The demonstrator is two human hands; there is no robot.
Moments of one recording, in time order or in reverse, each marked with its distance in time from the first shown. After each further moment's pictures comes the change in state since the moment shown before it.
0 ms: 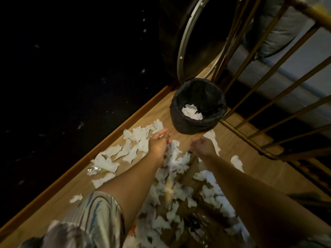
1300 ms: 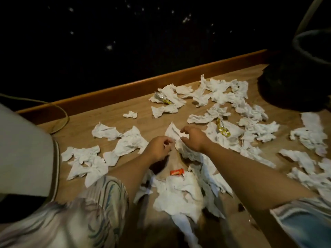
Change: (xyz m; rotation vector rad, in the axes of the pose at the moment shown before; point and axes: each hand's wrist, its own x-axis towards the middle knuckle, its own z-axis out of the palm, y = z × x) left_hand 0.075 -0.412 -0.360 0.793 0.190 0.524; right_hand -0.022 0.299 0.349 -1.057 -0.392 -0.871
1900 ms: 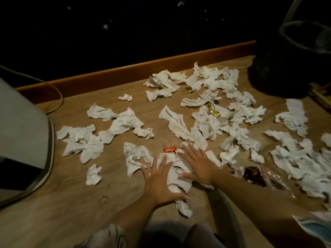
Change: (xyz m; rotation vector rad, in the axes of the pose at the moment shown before) left_hand -0.167 -0.023 0.119 0.433 -0.126 0.007; right_hand -0.142 0.078 0.095 -0.411 -0.188 -0.314
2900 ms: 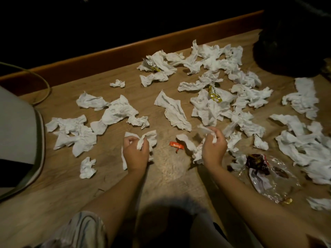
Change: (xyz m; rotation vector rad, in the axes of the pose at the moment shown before) left_hand 0.043 -0.025 -0.034 -0.630 0.762 -0.432; right_hand 0.006 -0.019 -0.012 1.213 1.125 0.766
